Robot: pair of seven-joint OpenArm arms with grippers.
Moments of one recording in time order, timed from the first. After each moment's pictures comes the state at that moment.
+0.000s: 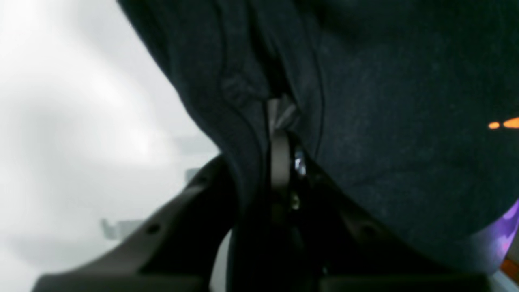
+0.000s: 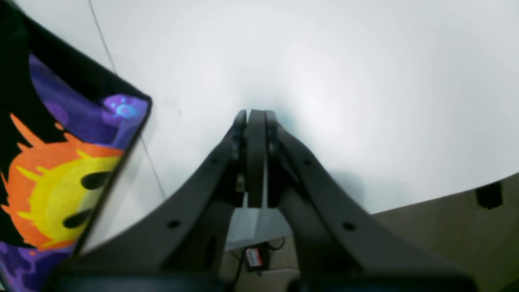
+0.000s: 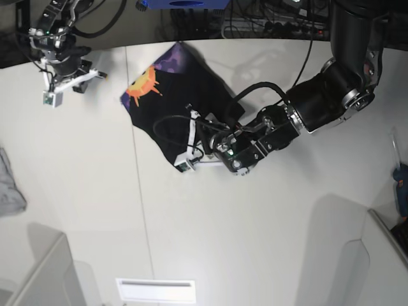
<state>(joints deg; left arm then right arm) -35.2 -17.9 67.5 77.6 -49.3 -2.2 60.8 -24.7 -5.6 33.0 111.9 16.2 16.9 -54.5</state>
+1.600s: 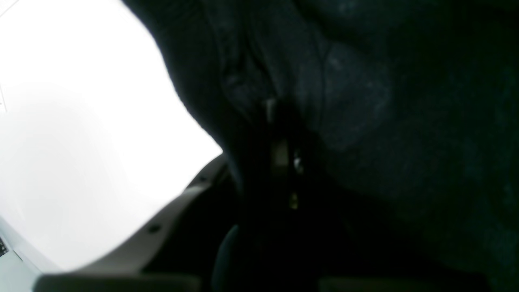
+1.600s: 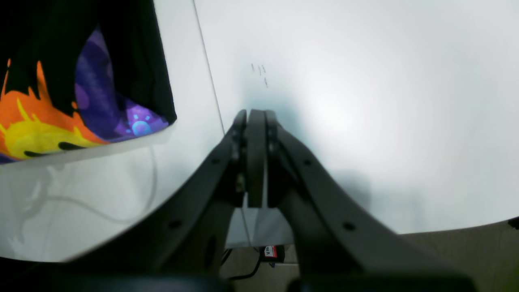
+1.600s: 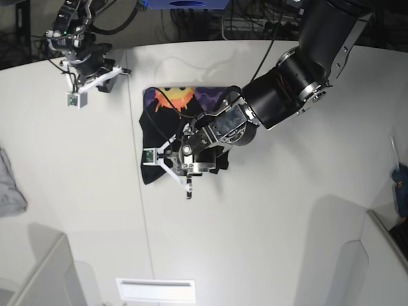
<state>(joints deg) -31.3 -3.2 60.8 61.6 4.1 -30.1 48.5 -26.3 -7.0 25.0 111.6 16.1 16.7 -53.6</state>
